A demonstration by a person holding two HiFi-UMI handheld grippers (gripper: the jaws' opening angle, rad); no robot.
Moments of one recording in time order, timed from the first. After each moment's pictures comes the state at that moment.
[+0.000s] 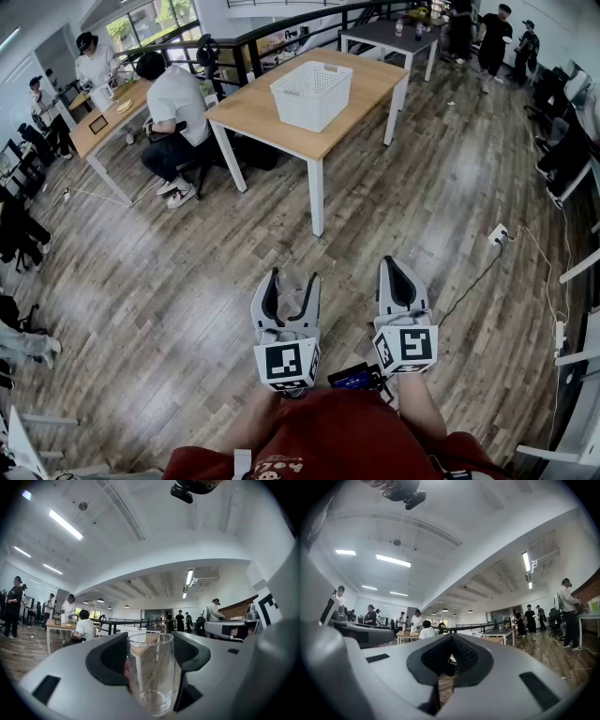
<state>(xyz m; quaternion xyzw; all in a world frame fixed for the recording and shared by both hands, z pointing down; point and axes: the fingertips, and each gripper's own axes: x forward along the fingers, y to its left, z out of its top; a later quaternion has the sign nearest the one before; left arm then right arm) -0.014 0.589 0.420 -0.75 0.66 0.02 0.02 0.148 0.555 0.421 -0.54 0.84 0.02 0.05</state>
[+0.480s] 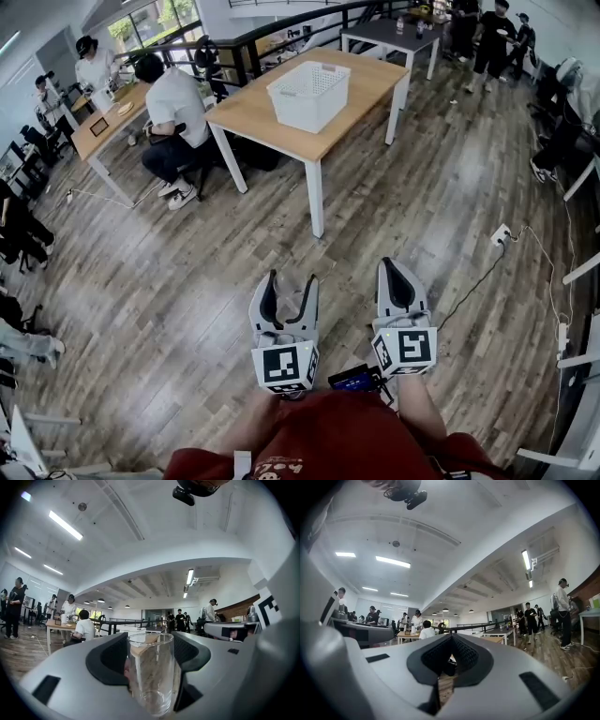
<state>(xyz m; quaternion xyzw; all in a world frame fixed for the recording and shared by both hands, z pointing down) 0.006 0.573 0.419 -0.75 0.66 0.02 0.02 0.167 0.537 0.425 -0.53 0.84 0.02 0.05</state>
